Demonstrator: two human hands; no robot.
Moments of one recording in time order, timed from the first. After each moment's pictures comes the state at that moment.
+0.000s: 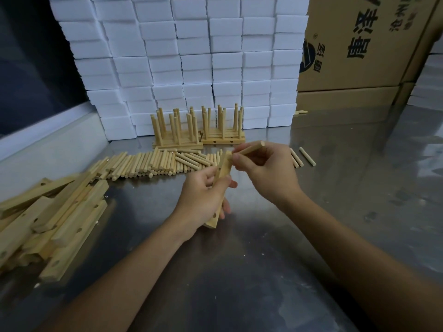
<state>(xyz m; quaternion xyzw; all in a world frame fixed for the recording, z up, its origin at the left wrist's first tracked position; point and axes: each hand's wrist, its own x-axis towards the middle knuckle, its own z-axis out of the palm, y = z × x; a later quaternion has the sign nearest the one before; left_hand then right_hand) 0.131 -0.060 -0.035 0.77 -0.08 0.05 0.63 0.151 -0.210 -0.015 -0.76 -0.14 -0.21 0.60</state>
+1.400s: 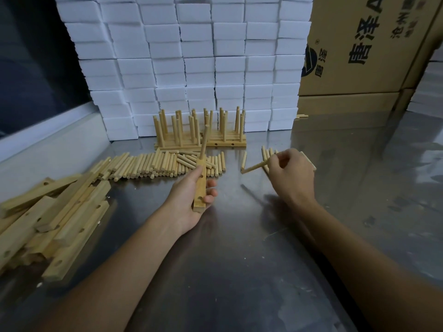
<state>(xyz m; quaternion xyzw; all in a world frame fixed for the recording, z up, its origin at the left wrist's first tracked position) 0.149 -0.045 -0.031 0.49 0.10 -0.07 0.86 0.179 -0.241 -0.036 -0.84 0.06 -0.29 0.45</state>
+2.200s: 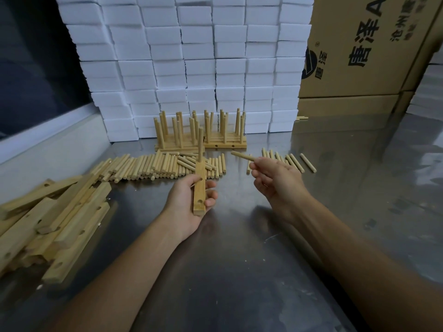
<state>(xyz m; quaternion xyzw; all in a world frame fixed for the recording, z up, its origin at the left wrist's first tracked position) 0.147 -0.043 -0.037 0.45 0.09 -0.06 0.89 0.159 -0.226 -0.022 -0.52 0.06 0.00 0.85</state>
